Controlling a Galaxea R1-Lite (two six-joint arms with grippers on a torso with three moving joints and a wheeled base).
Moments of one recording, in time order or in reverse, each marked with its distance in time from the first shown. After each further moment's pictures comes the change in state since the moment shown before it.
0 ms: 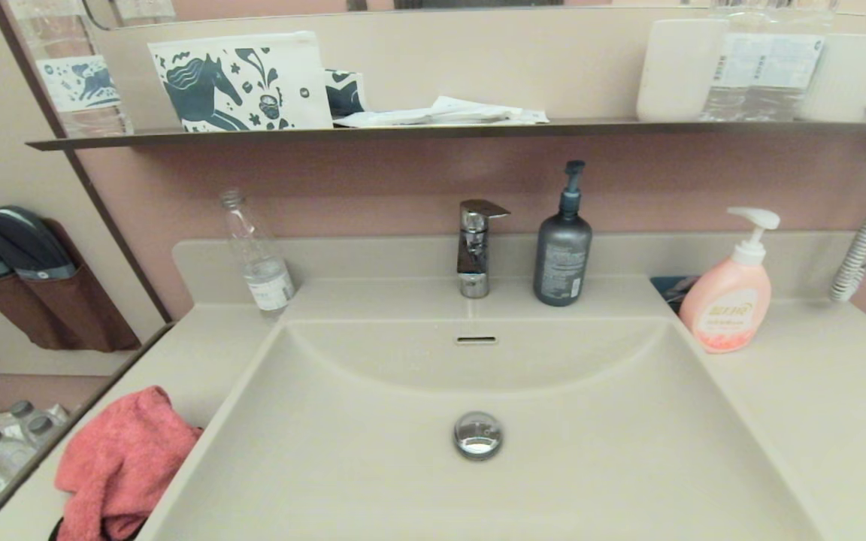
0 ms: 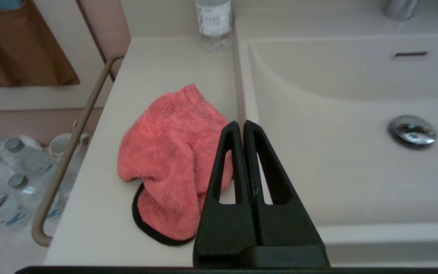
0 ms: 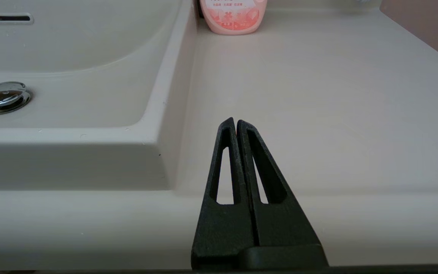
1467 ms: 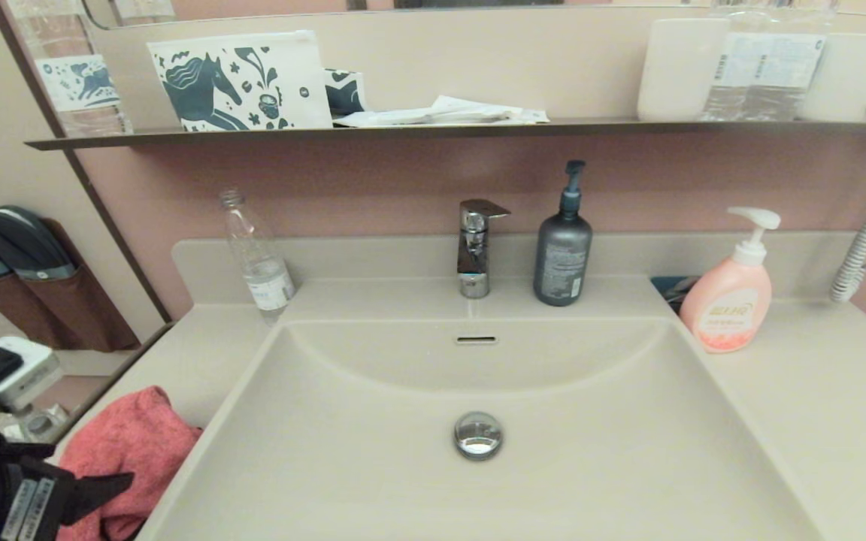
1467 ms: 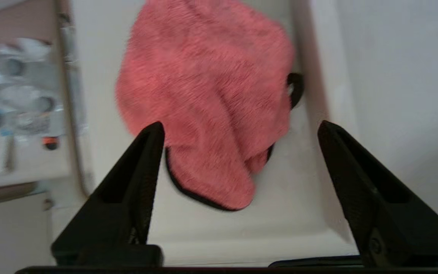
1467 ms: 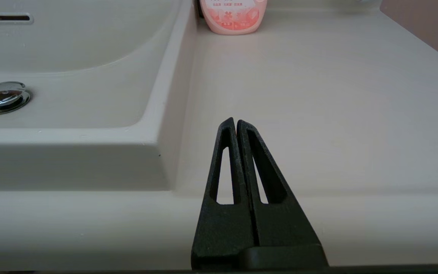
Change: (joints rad) left arm 0.131 0.607 -0.279 0.308 -0.002 0.333; right arm 0.000 0.000 0.000 0.000 0.000 0.000
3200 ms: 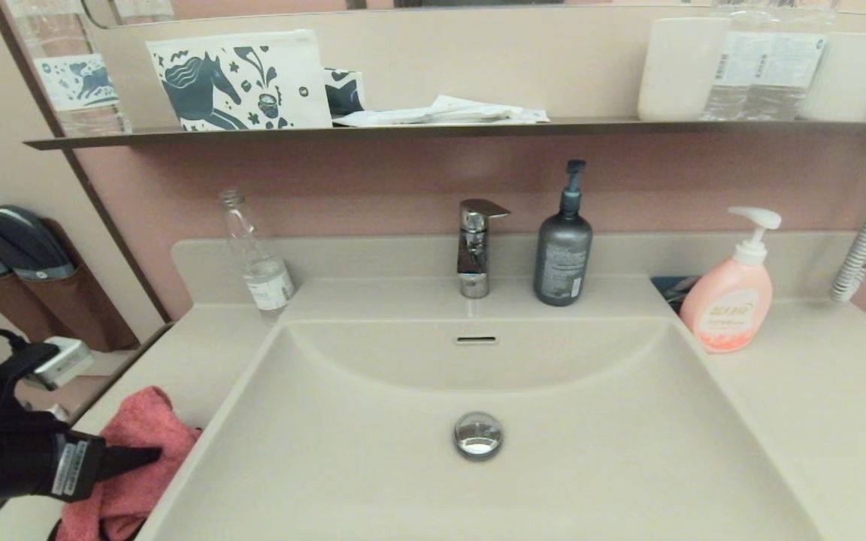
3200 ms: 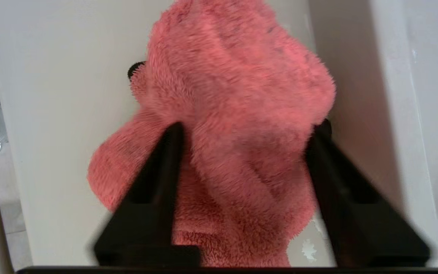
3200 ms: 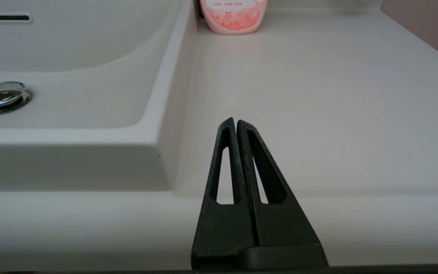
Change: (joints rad) left arm 0.280 0.321 0.014 -0.189 -0.378 0.104; right arm 0.000 0.000 0.000 0.000 0.000 0.000
